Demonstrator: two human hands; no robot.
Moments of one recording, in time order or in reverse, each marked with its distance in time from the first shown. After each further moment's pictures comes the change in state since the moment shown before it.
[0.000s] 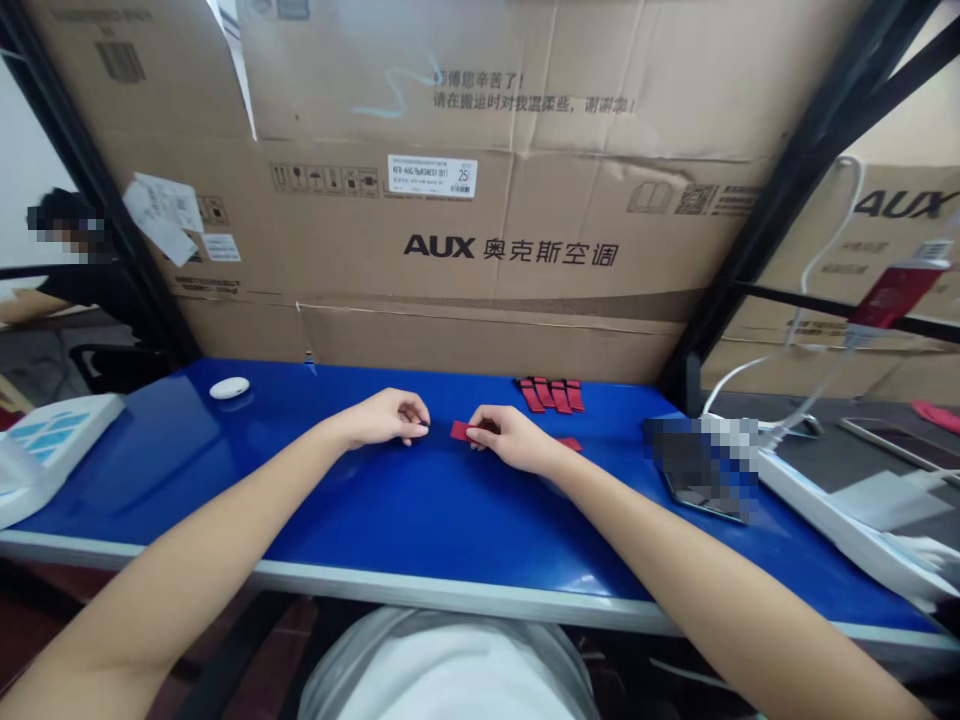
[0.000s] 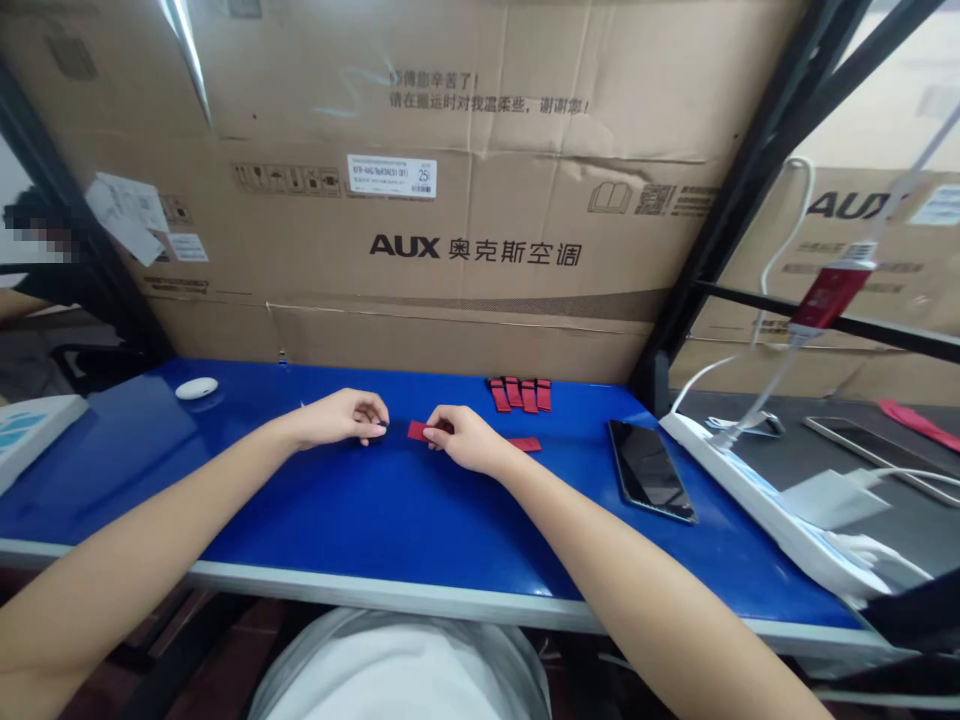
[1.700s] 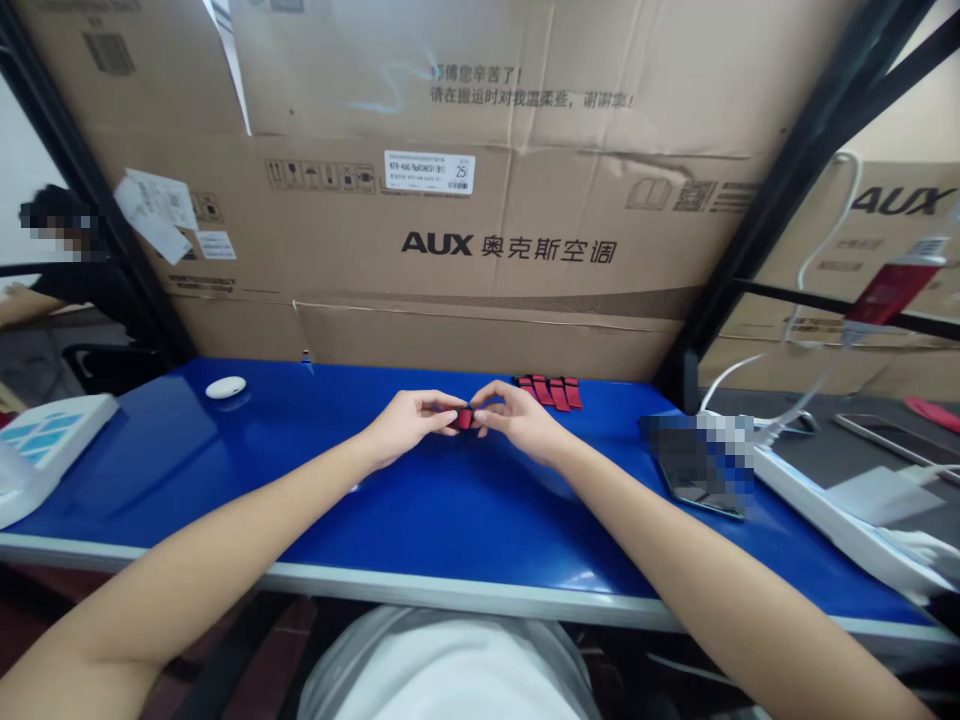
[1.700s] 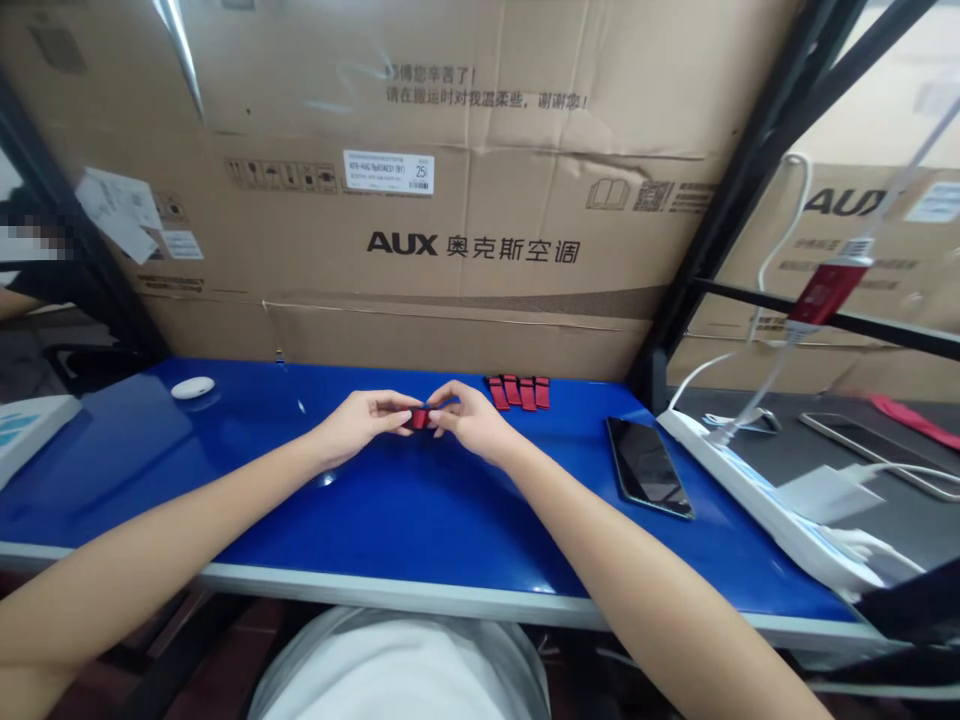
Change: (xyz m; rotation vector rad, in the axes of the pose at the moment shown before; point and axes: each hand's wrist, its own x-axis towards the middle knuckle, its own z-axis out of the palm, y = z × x) left_hand 0.009 0.007 0.046 -0.373 0.125 0.223; right_hand 0.005 0.004 -0.010 0.158 0.105 -0.081
